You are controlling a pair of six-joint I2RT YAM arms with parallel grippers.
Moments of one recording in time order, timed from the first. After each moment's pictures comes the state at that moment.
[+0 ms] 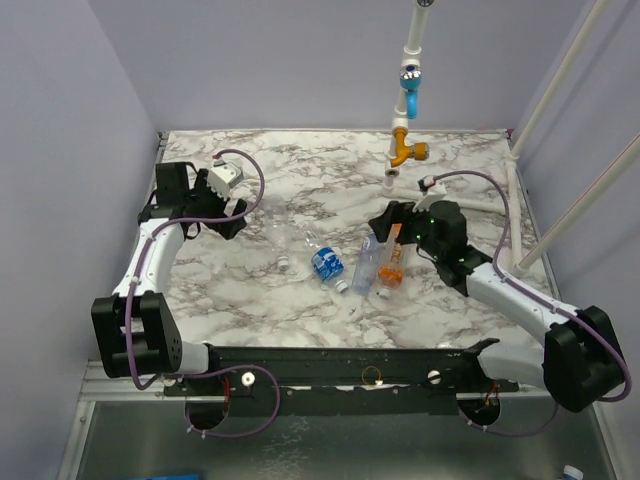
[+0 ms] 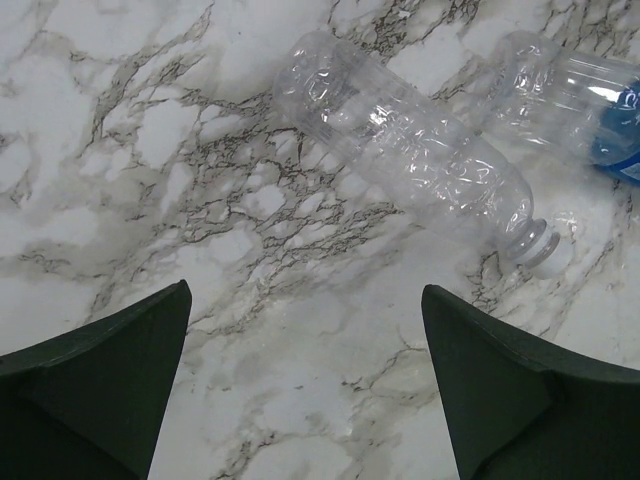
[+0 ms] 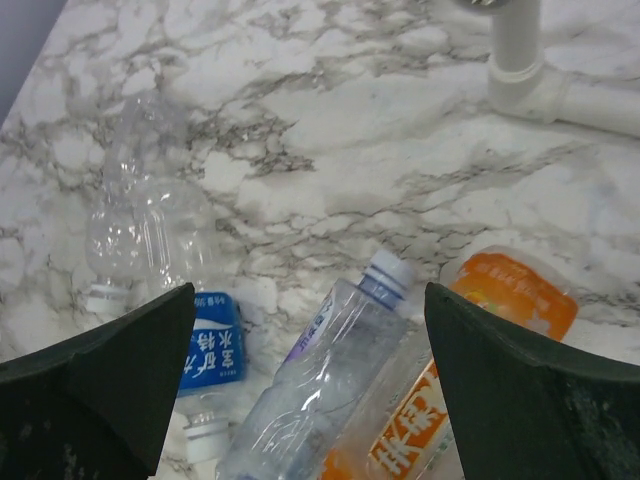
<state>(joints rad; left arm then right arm) 0.09 1.38 1.03 -0.43 0.60 0.58 0.40 1.20 0.63 0.26 -0.06 0.39</state>
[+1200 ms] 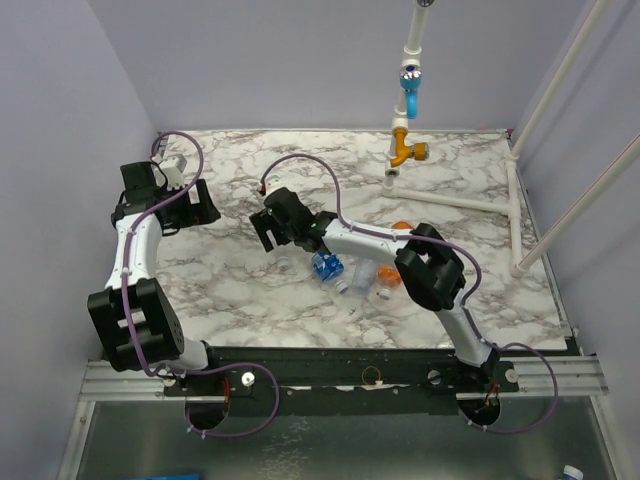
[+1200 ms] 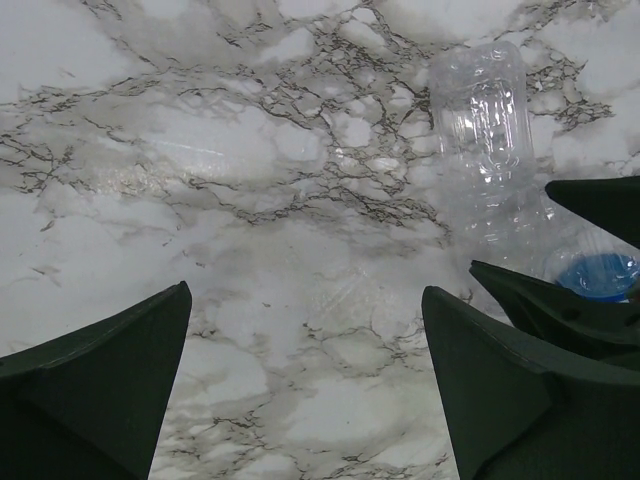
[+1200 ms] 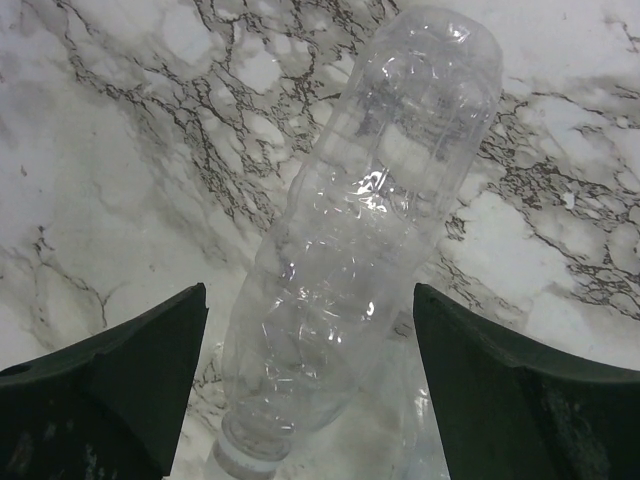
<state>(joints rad) 0.29 1.43 1.11 -0.54 0.48 0.06 0.96 2.20 1.72 -0.17 0.23 0.21</state>
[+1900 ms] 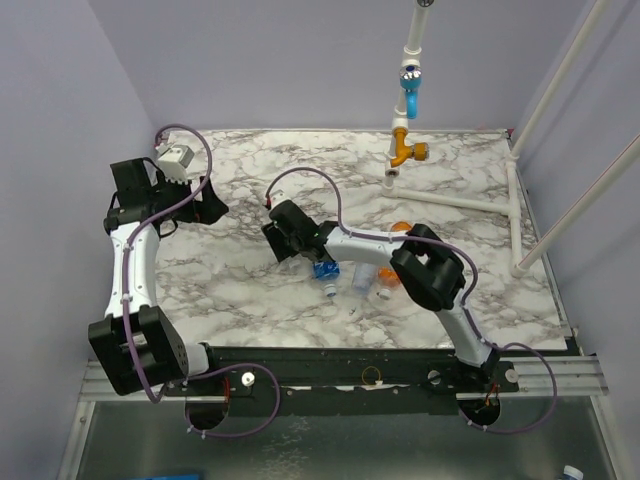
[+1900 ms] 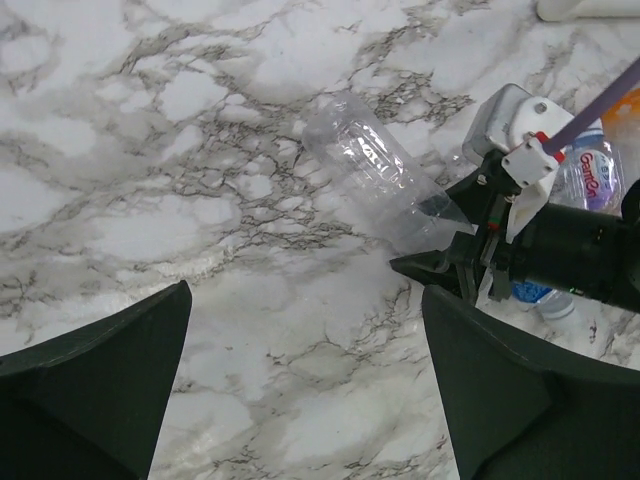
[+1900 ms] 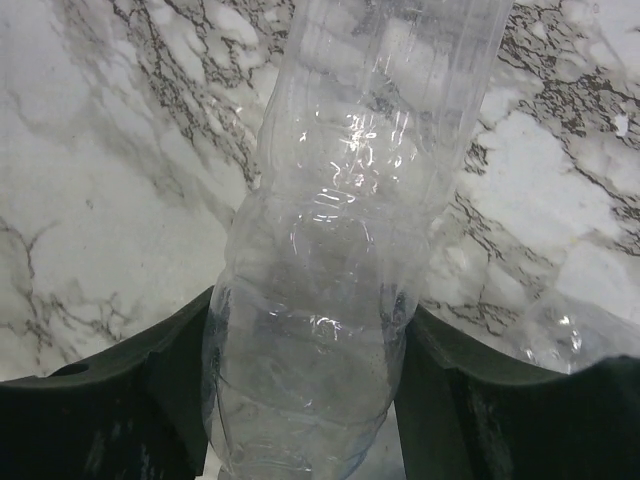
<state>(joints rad) 0.29 1.32 1.13 -0.54 0.72 0.18 0.96 2.24 1.64 -0.14 0.22 0.21</state>
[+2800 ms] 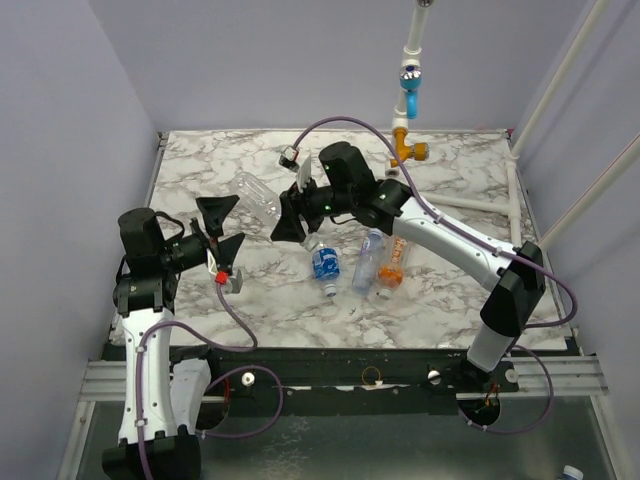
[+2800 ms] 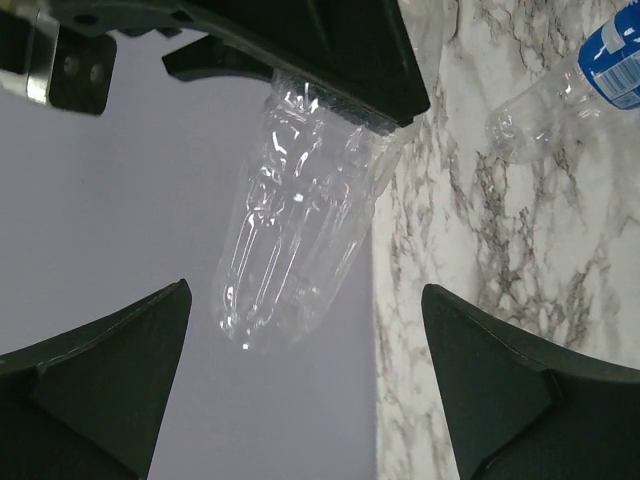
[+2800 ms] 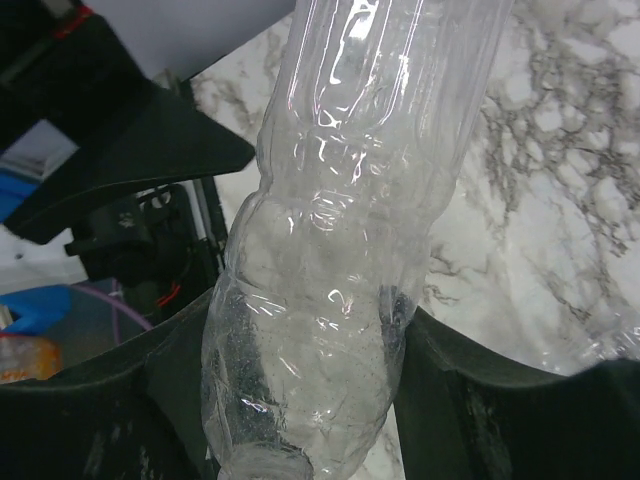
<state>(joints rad) 0.20 0.75 0.85 -0.53 1.16 1.63 0.87 1.74 1.64 -0.38 -0.46 0.14</state>
